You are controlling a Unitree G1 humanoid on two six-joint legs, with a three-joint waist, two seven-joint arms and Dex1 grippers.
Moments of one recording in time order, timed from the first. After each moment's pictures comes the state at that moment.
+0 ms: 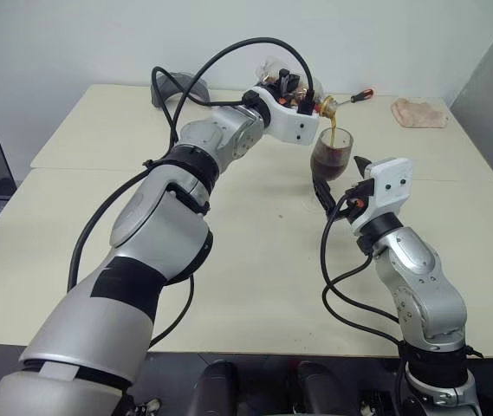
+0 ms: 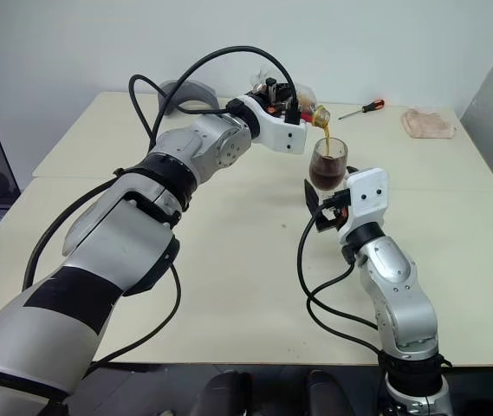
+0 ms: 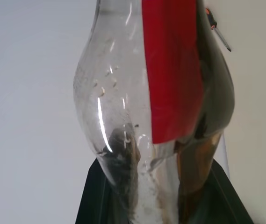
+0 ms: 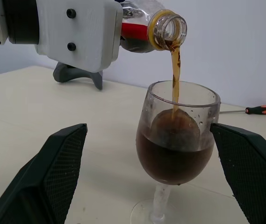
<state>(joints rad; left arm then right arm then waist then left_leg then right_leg) -1.58 0.23 -0.63 1.37 0.86 -0.39 0.10 -0.32 -0.20 0.02 -0.52 0.17 0.55 0.16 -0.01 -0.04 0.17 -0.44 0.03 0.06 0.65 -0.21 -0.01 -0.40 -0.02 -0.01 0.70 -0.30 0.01</state>
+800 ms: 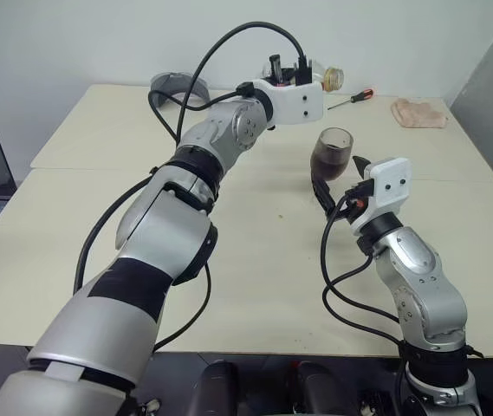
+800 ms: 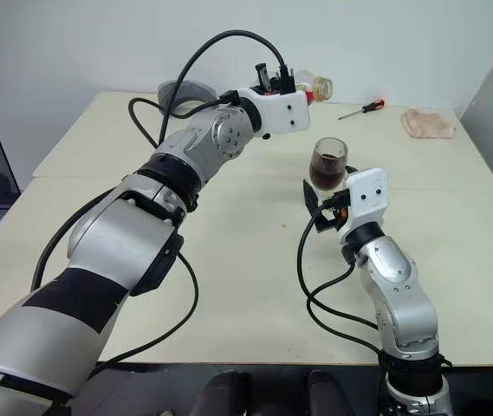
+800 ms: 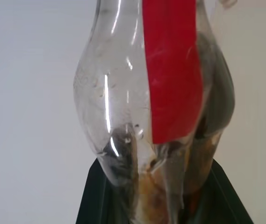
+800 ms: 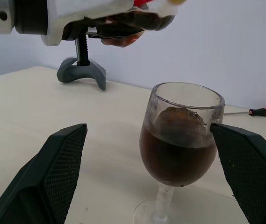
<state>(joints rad) -1.57 0.19 -0.37 1.37 0.57 -0.36 -0.11 -0.32 -0.20 0.02 -0.52 0.17 0.54 0.18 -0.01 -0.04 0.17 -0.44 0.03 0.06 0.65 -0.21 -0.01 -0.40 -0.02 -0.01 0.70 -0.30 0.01</state>
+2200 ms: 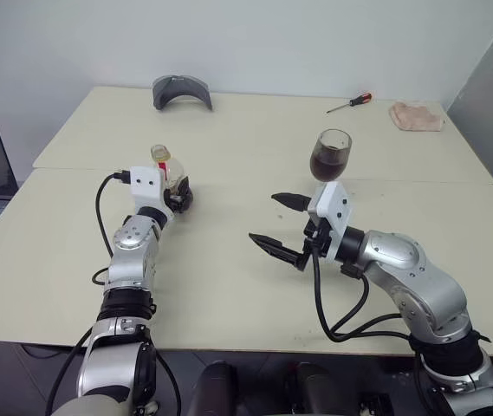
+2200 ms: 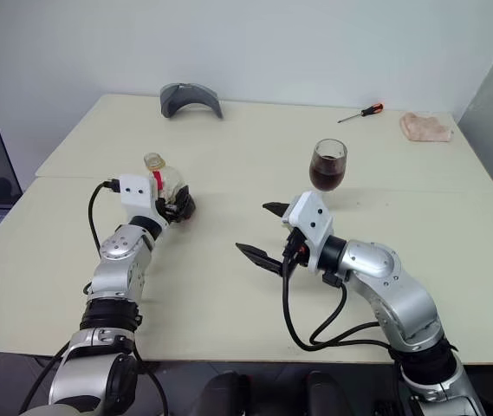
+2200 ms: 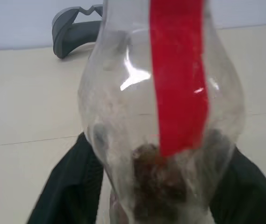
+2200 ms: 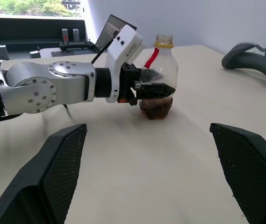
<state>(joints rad) -0.59 0.33 0.21 0.50 -0.11 0.03 -0.27 -0.41 -0.39 0.22 -0.52 0.38 0.61 0.61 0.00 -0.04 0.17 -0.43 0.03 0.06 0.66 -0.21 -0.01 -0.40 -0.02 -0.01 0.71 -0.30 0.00</state>
